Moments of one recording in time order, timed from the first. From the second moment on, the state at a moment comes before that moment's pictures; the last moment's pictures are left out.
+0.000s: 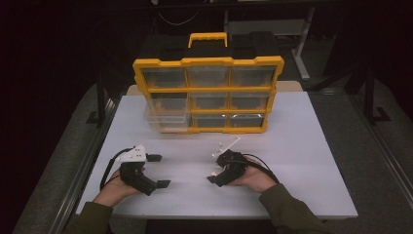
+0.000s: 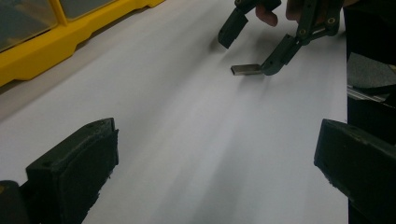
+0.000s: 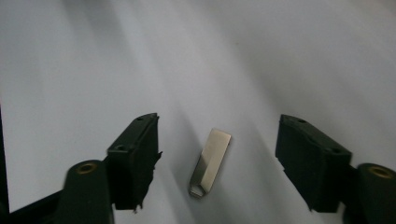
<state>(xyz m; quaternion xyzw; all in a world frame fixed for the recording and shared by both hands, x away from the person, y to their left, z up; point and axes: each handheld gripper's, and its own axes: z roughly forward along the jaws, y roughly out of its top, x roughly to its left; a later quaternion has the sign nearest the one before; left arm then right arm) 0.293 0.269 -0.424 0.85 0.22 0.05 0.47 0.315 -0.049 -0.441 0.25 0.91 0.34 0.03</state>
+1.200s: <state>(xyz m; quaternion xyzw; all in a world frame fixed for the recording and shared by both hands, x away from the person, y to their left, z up) 0.293 0.269 -0.424 0.85 0.22 0.05 0.47 0.311 -0.044 -0.445 0.21 0.93 0.30 0.06</state>
